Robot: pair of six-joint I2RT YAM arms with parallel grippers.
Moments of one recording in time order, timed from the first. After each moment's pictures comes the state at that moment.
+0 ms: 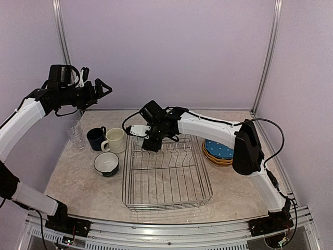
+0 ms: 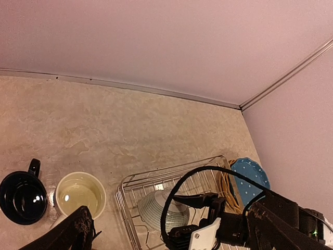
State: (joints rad) left arm -0.23 1.33 1.38 -0.50 0.32 -0.49; right arm 0.95 2.43 2.28 -0.74 0.11 -0.60
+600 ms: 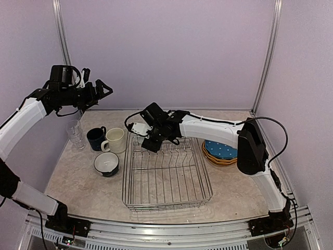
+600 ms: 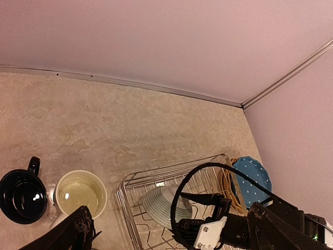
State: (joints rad) left arm -0.23 1.35 1.38 -0.50 0.32 -0.49; right arm 0.96 2.37 2.16 -0.64 0.19 -0.48
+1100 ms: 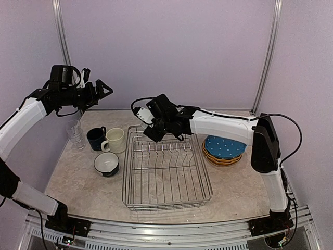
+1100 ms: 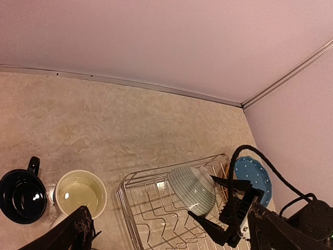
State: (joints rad) left arm -0.23 1.35 1.38 -0.50 0.32 -0.49; right arm 0.97 2.22 2.00 -0.45 0.34 -0.35
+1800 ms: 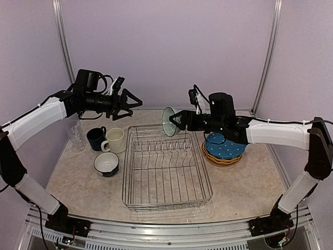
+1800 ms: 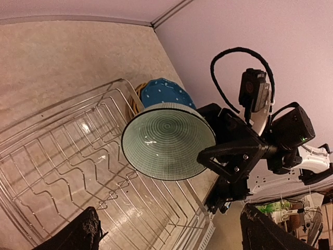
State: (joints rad) left arm -0.41 1.49 1.38 -0.41 0.68 -0.55; right arm 0.76 1.61 1.17 0.17 -0.17 0.48
